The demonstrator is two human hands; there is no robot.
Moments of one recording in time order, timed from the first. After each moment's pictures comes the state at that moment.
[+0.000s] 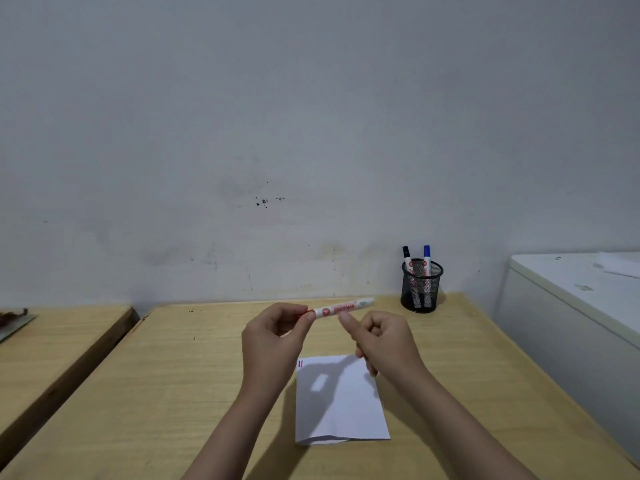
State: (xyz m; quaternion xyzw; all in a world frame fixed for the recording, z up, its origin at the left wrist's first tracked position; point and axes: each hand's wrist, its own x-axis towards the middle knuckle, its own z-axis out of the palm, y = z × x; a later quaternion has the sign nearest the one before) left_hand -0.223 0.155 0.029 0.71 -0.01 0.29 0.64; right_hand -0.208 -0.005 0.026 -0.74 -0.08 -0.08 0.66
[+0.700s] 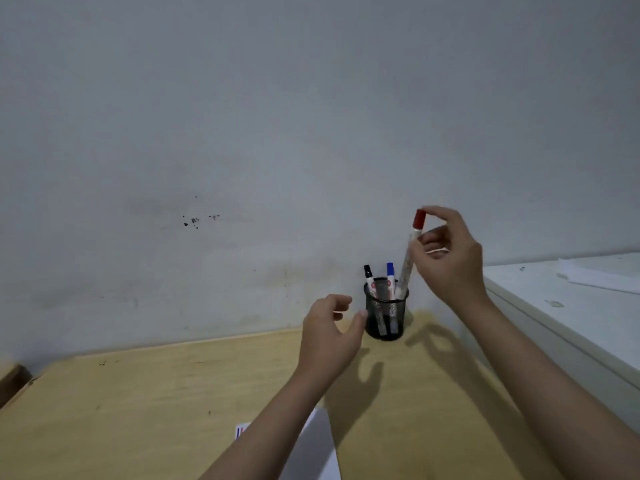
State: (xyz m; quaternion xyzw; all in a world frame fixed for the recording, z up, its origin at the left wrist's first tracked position) left_hand -0.095 0.031 0.022 0.80 -0.12 0.20 0.55; right_hand -0.083 -0.146 0.104 -0.75 -0.11 -0.47 0.46
